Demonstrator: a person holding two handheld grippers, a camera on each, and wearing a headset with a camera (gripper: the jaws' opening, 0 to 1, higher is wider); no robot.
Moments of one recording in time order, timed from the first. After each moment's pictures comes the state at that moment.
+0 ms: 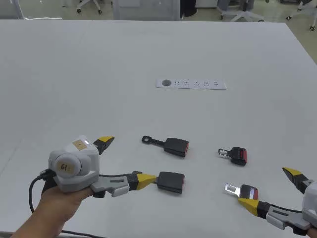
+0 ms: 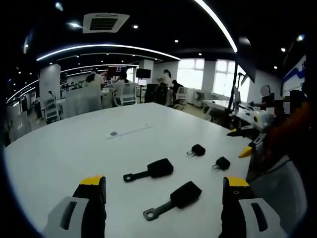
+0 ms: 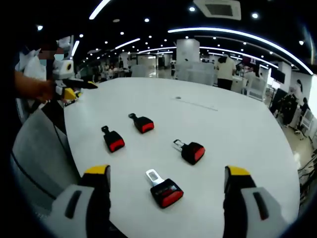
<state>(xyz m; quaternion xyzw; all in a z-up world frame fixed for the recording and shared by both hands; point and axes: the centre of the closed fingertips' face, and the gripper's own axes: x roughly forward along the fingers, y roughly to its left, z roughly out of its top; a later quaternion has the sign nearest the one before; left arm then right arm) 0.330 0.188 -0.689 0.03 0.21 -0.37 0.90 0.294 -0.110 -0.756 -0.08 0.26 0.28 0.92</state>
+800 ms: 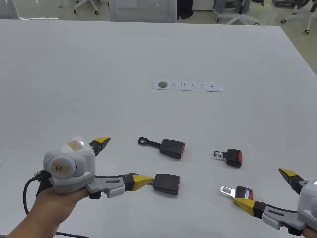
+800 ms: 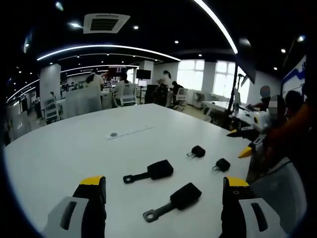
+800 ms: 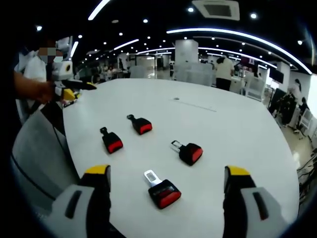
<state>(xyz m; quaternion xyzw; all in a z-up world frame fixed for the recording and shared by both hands) 0.331 0.187 -0.689 0.03 0.21 -0.37 0.90 0.297 -0.112 -0.755 -0.08 0.26 0.28 0.92</state>
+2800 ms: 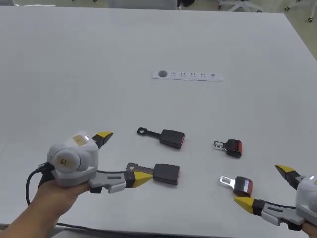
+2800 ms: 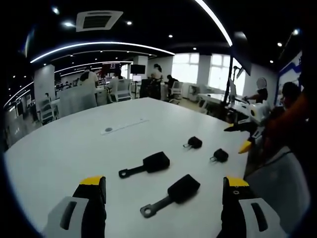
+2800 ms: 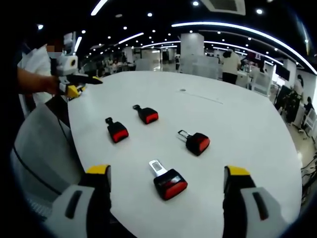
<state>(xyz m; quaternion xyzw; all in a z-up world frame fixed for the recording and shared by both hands) 0.324 0.179 -0.709 0.06 0.23 -0.39 0.89 0.284 -0.109 -0.774 -0.09 0.29 0.30 0.90</state>
